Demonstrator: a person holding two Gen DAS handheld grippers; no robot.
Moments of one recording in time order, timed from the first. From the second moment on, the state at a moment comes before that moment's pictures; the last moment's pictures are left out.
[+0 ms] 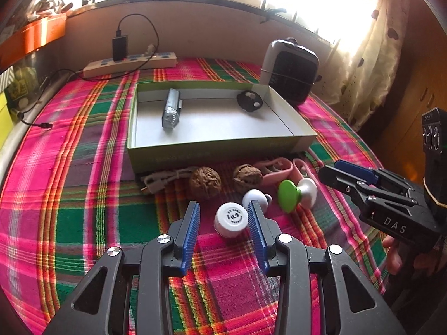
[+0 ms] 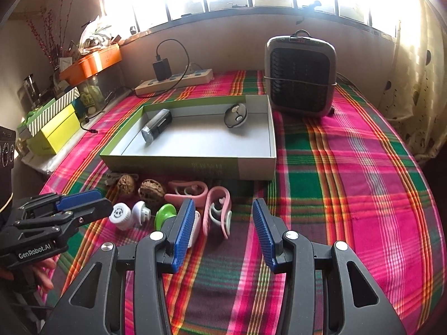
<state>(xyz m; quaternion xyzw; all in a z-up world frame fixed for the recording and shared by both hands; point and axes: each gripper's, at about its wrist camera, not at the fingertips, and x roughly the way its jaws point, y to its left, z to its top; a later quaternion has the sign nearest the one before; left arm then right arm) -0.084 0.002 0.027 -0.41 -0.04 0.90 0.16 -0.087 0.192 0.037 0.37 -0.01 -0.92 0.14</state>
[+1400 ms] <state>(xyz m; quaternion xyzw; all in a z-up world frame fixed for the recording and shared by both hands) -0.093 -0.013 0.009 -0.42 -0.03 0.90 0.12 -0.080 0.149 0.031 0.40 -0.01 -0.90 0.16</state>
